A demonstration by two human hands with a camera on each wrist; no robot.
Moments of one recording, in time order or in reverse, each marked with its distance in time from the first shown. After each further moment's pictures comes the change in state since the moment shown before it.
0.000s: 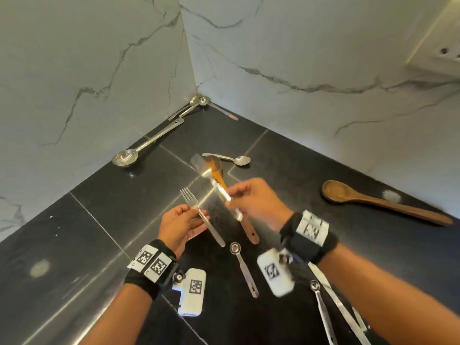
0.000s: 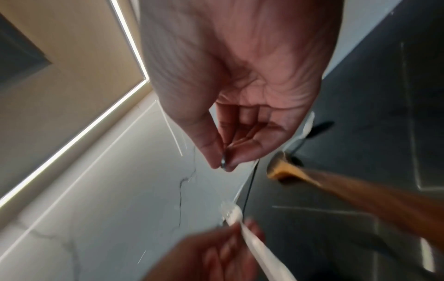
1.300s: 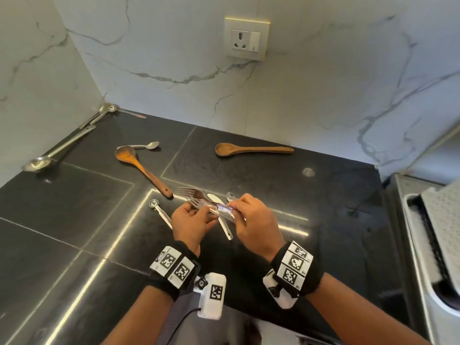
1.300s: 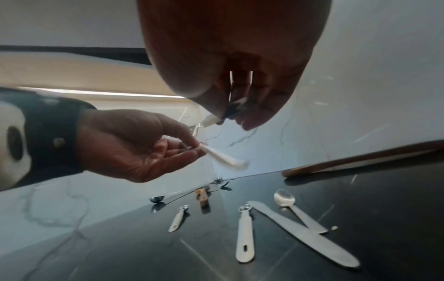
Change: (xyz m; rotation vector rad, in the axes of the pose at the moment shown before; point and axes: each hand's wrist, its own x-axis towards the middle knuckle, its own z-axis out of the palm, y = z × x) left_hand -0.211 -0.135 0.132 0.118 -0.219 0.191; right_hand -0.301 0.099 -0.023 -0.675 0.671 -0.275
